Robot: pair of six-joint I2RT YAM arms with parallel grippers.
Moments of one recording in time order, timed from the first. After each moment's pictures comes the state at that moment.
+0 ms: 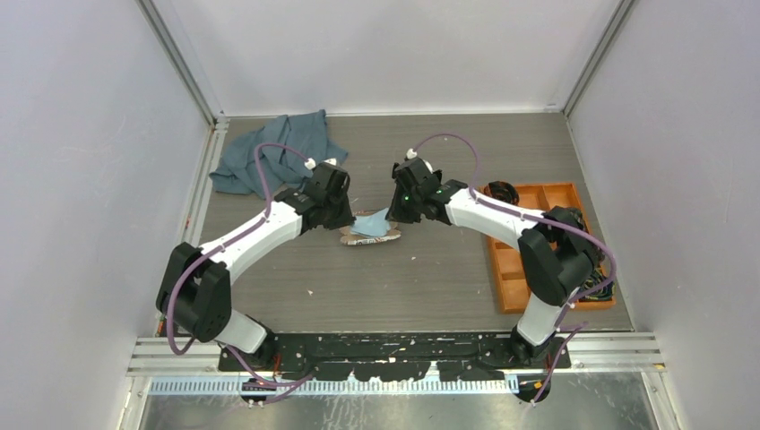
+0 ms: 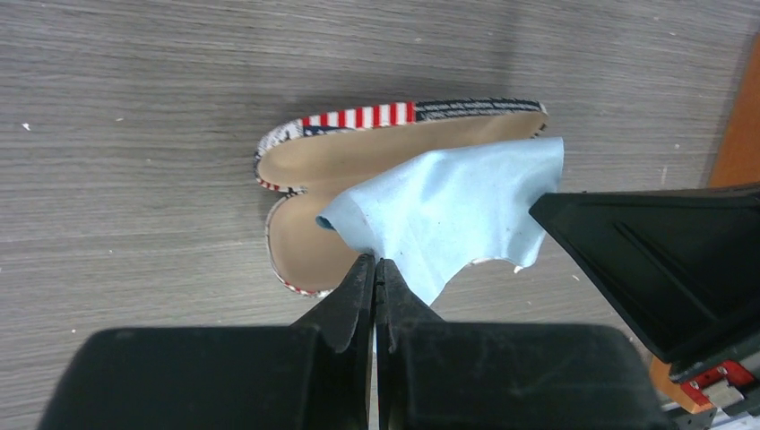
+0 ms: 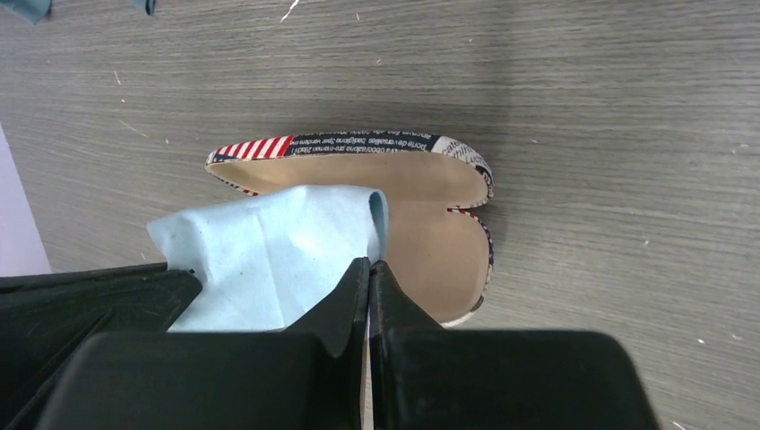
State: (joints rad) left arm -0.57 1.47 1.06 -0.48 -0.09 -0.72; right arm 0.69 1.72 1.20 -0.32 0.00 0.81
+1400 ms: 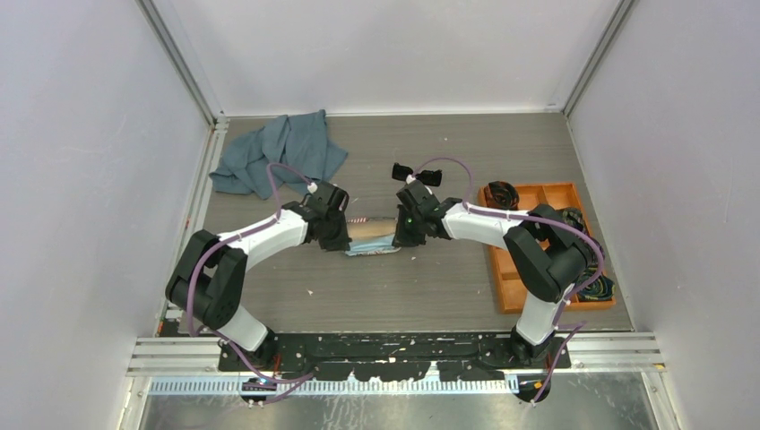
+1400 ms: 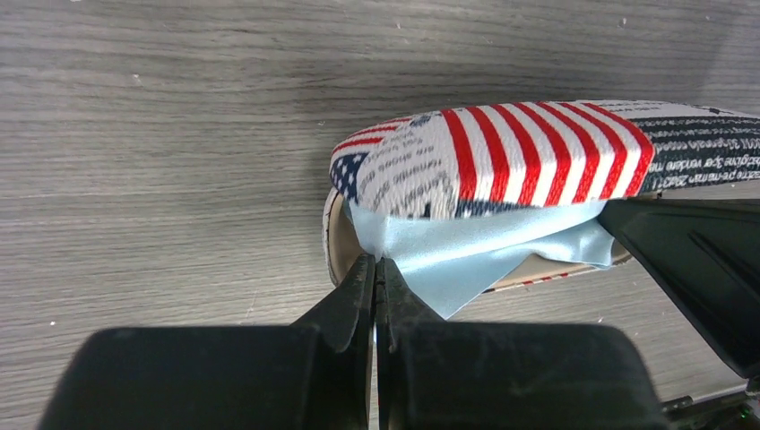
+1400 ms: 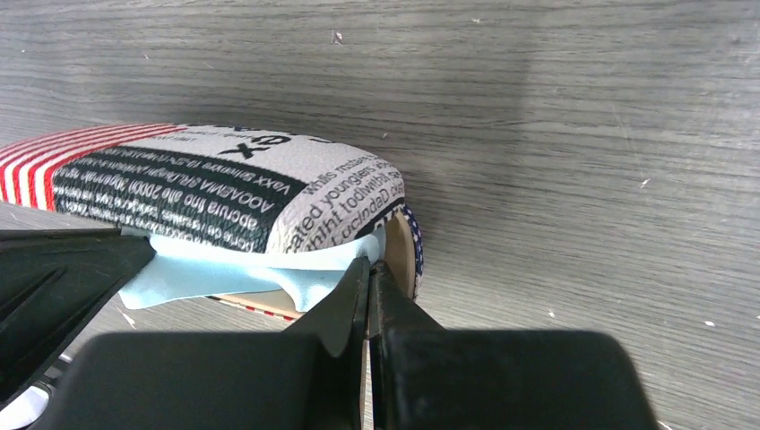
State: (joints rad) left arm -0.53 1.56 0.90 -0.43 0.02 -0.70; right arm 0.70 1.78 1.05 -0.26 -0.06 0.79
